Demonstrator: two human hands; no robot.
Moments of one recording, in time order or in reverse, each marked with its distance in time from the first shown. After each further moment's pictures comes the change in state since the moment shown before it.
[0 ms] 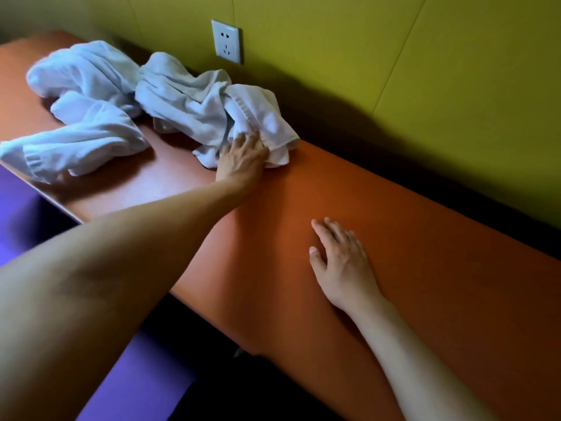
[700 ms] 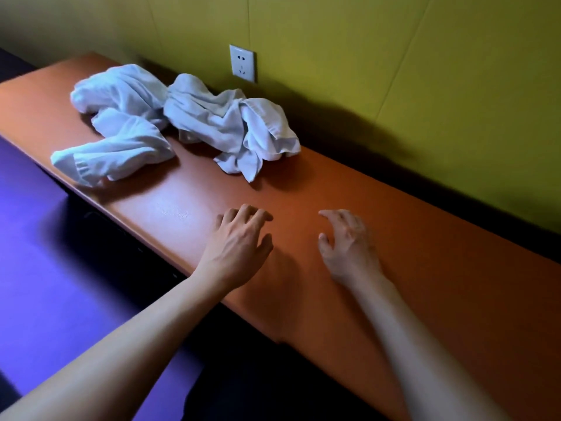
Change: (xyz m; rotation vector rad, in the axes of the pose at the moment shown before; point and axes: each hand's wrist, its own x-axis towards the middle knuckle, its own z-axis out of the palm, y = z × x) left_hand -0.182 0.023 -0.044 -0.213 0.087 0.003; right_hand -0.001 -0.025 -0.033 0.046 0.176 0.000
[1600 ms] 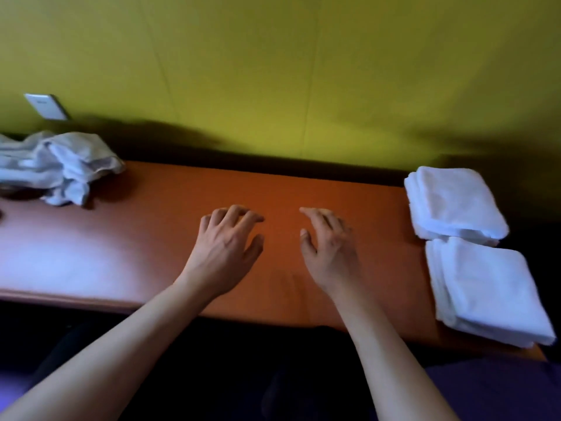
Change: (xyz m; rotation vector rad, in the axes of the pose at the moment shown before) left_hand -0.085 0.323 -0.033 -0.060 -0.080 0.486; right_hand -0.261 0.176 -0.187 0.047 0.425 0.227
